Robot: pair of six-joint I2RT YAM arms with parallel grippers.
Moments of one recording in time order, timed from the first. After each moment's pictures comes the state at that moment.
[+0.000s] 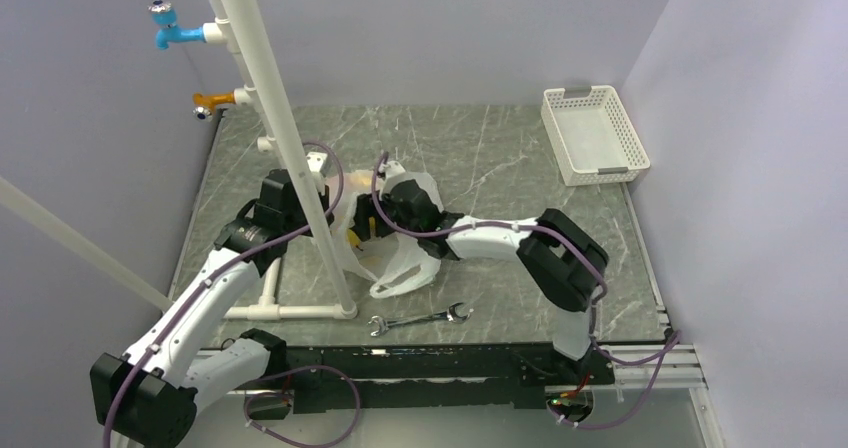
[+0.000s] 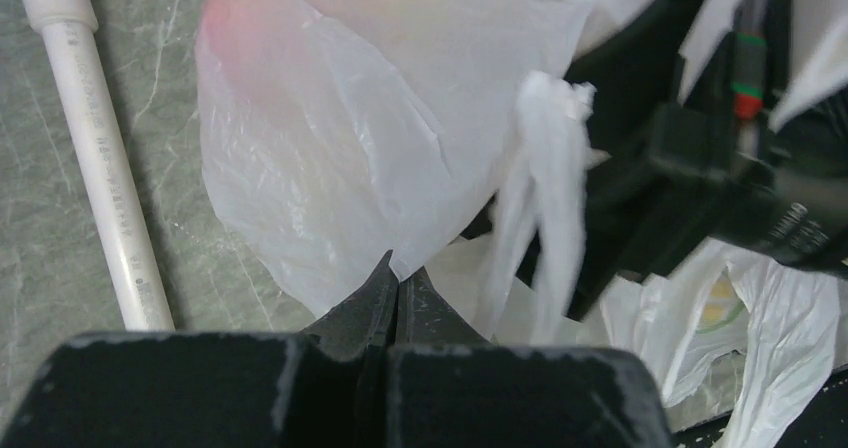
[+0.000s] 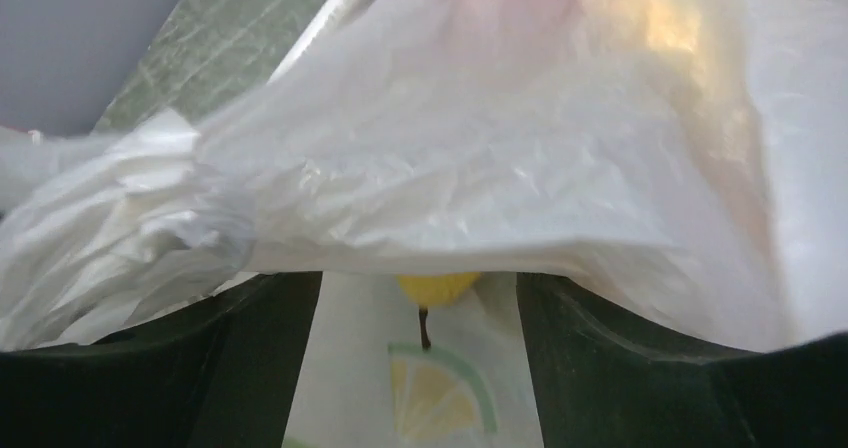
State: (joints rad) left arm -0.39 0.99 0.87 -0.51 0.01 -0.21; right arm 0.93 1.84 1.07 0.38 -0.03 0.47
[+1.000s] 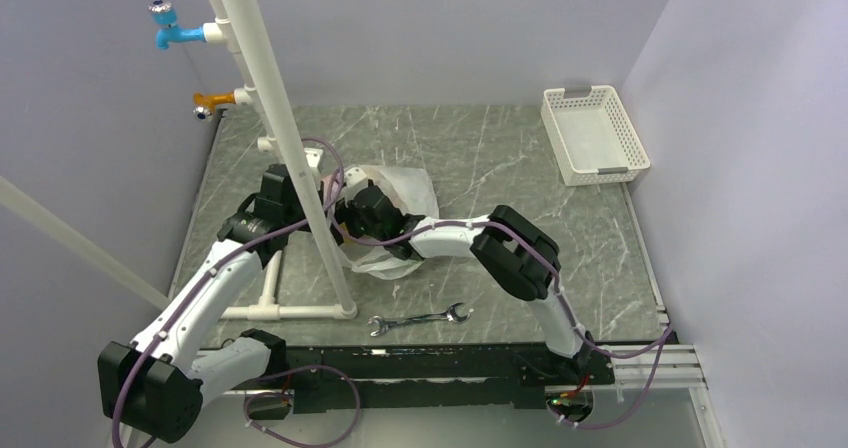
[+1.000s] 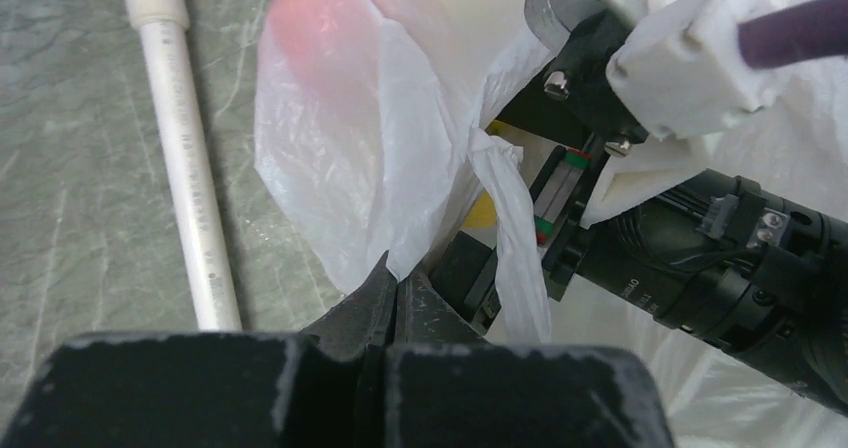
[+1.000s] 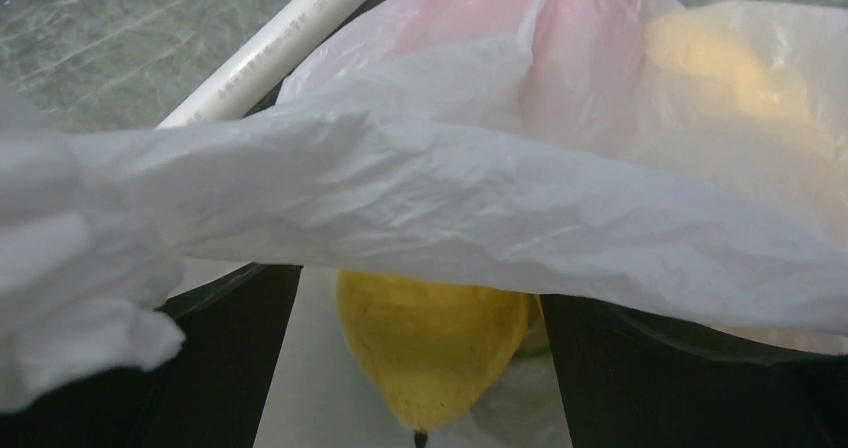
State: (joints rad) left arm -0.36 1.05 0.90 -0.52 -0.06 -0.16; right arm 1.00 2.13 1.36 0.37 0.10 0.26
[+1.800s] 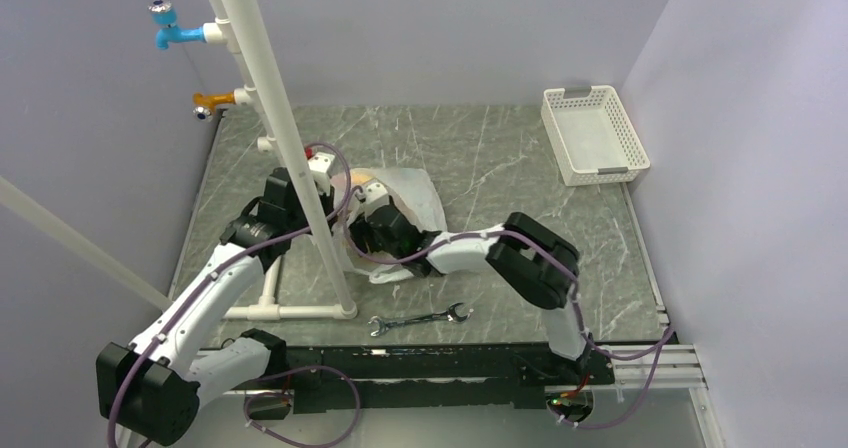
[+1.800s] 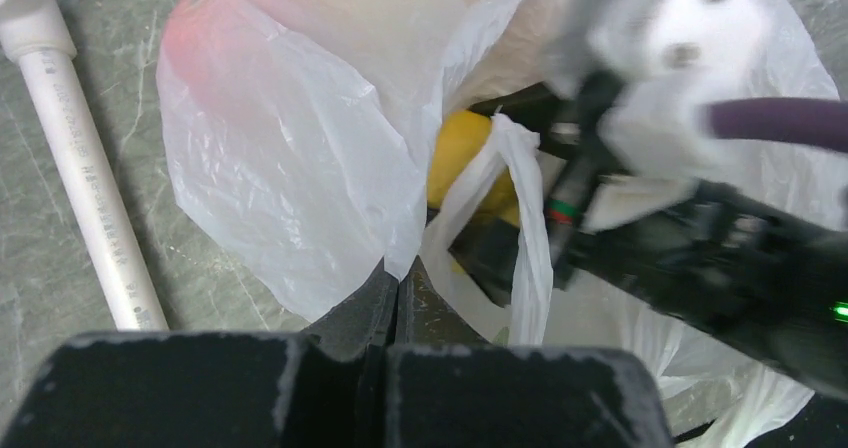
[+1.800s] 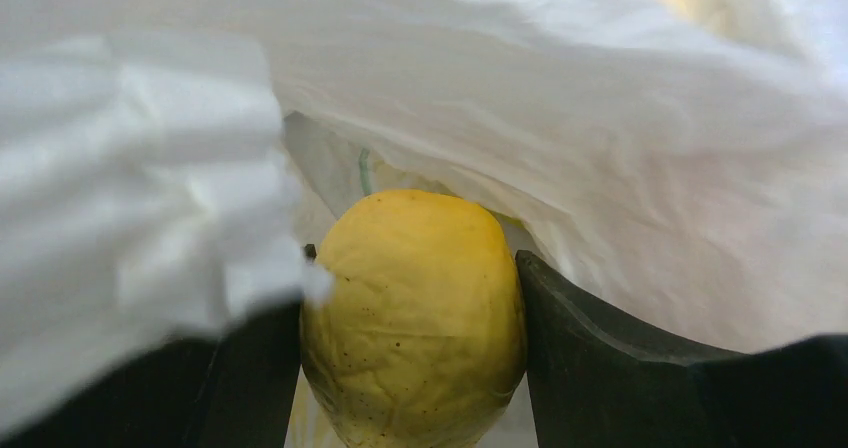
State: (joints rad) left arm -0.38 1.02 0.85 -0.47 0.05 -0.14; right arm 1.02 2.05 1.17 0.43 0.27 0.24
